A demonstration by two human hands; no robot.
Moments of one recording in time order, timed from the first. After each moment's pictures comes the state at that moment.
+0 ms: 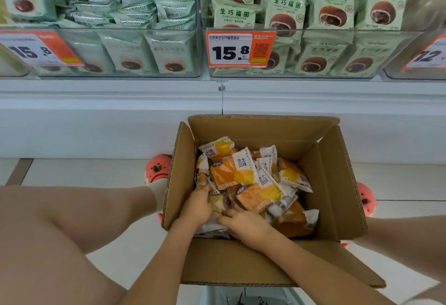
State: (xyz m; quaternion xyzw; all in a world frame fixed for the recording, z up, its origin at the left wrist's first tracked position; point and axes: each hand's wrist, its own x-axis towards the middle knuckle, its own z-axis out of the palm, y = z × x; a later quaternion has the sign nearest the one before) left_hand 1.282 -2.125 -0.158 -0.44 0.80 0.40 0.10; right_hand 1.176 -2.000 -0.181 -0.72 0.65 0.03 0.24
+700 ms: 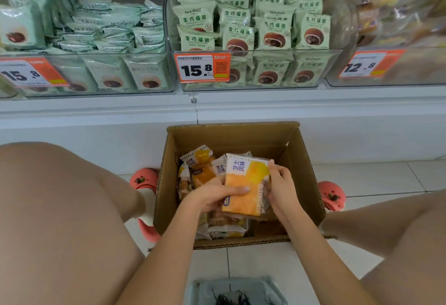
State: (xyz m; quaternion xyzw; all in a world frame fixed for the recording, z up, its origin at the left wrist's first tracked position) left_hand 1.210 -2.093 -0.081 -0.39 0.50 0.76 0.15; right_hand 1.105 -1.967 -0.067 0.02 0.67 -0.65 0.36
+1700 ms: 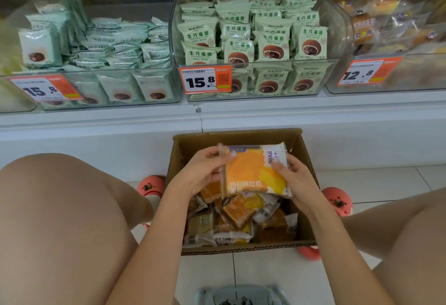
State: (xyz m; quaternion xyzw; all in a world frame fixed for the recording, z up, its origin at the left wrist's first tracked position) left_hand 1.215 -2.126 -0.008 -0.31 0.55 0.77 -0.04; right_hand 1.075 -1.953 -0.028 -0.14 0.62 -0.66 0.40
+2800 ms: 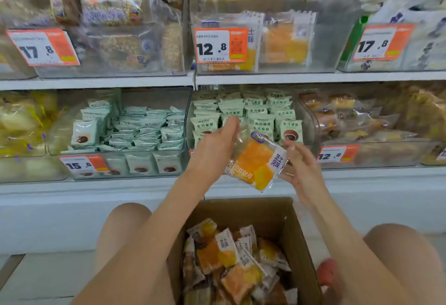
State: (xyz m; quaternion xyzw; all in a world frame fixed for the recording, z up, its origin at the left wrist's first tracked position) left_hand 1.165 -2.137 0.179 -0.20 0.92 0.09 -0.32; right_hand 1.025 -1.996 0.126 -0.23 0.58 -0.74 0.25
